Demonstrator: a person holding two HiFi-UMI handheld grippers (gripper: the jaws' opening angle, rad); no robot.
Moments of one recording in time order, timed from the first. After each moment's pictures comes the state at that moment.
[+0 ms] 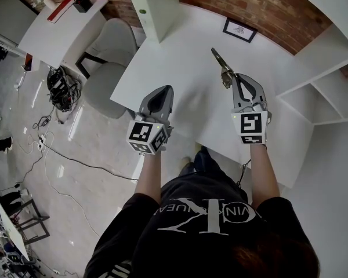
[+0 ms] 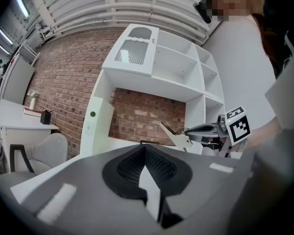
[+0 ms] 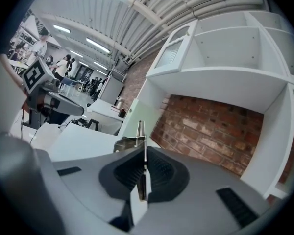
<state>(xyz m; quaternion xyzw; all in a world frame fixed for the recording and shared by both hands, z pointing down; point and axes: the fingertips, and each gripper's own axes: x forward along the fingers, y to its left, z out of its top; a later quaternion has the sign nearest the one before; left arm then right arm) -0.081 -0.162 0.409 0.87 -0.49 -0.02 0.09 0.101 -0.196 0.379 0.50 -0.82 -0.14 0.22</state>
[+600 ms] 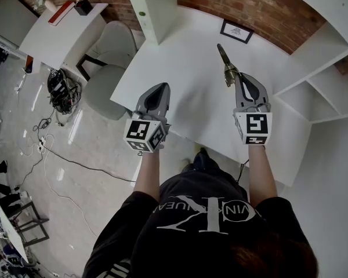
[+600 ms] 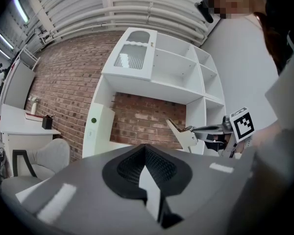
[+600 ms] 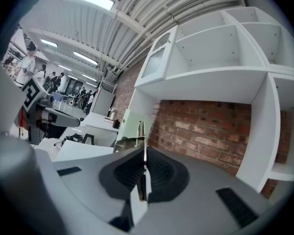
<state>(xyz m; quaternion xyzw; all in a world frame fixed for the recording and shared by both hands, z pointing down) -0.086 -0.159 0.391 0.86 -0.50 -0.02 0.07 0.116 -0.182 0.356 0.54 -0.83 -0.10 0.15</state>
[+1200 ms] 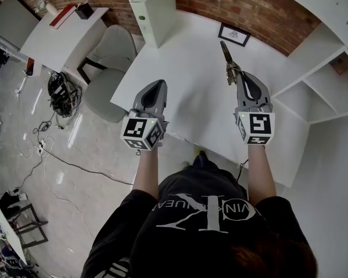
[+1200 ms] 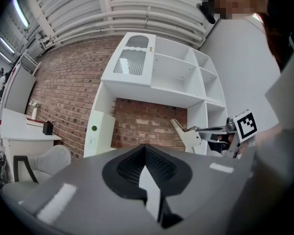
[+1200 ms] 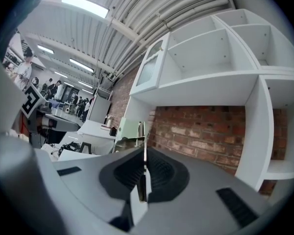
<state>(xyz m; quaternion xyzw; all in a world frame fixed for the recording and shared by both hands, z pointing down) -0.089 -0.163 0.368 0.86 -0.51 -0.04 0.06 0.127 -0.180 0.331 0.55 -0.82 -0.10 0.10</state>
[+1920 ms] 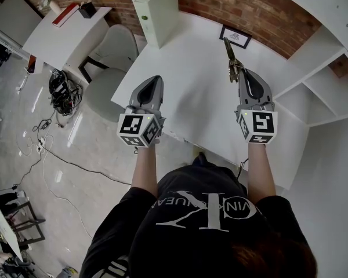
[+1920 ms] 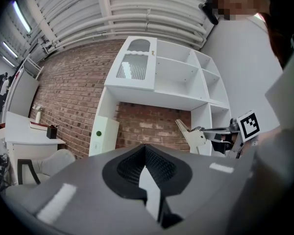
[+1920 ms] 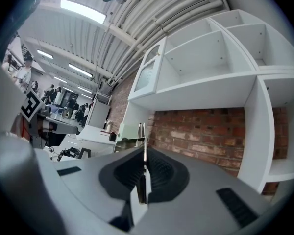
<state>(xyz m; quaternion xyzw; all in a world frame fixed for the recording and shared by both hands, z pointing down) -0.103 -0.163 0.352 0.85 -0.52 -0.05 0.05 0.127 -0.179 0.312 0.55 -0.83 -0.10 0.07</state>
